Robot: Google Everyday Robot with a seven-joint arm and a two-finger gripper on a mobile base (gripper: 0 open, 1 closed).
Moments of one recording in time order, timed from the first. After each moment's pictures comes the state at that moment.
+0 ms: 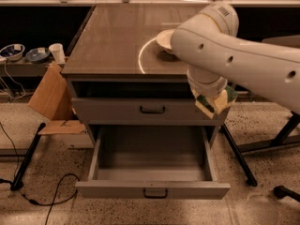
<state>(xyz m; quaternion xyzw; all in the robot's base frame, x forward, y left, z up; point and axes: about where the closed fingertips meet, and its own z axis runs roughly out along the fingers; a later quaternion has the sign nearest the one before) 0.563 -0.185 0.794 0.88 -0.43 0.18 0.07</state>
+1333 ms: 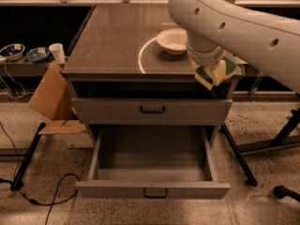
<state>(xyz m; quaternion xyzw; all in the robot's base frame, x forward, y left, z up) 0.627 -0.188 0.849 0.87 -0.43 0.21 0.06</state>
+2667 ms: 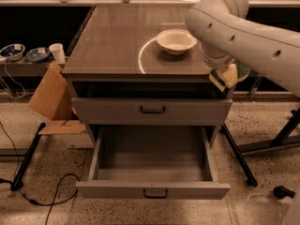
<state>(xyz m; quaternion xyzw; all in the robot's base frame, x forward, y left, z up) 0.666 -0.234 0.823 0.84 -0.47 0.25 0.05</state>
